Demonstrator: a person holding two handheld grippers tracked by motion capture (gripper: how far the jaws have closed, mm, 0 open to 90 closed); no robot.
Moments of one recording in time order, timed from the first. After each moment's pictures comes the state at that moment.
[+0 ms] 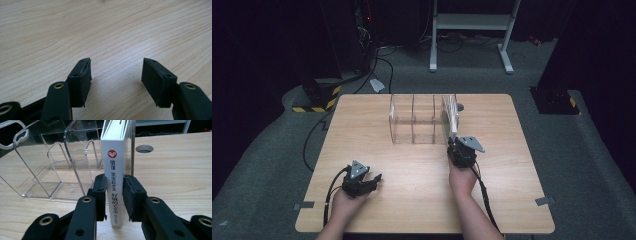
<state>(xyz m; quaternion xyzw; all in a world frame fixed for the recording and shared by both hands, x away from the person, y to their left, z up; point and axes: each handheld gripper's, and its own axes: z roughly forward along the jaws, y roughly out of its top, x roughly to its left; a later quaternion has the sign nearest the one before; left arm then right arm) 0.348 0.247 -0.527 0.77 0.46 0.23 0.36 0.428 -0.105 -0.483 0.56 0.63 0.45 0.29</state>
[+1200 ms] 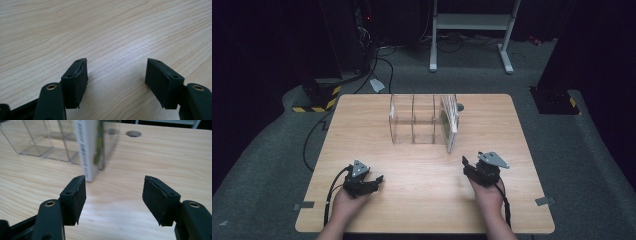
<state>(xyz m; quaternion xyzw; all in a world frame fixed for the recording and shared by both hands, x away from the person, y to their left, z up) 0.352 0.245 -0.528 0.78 0.46 0.22 0.35 0.380 -0.180 -0.492 0.50 0.70 0.42 0.29</state>
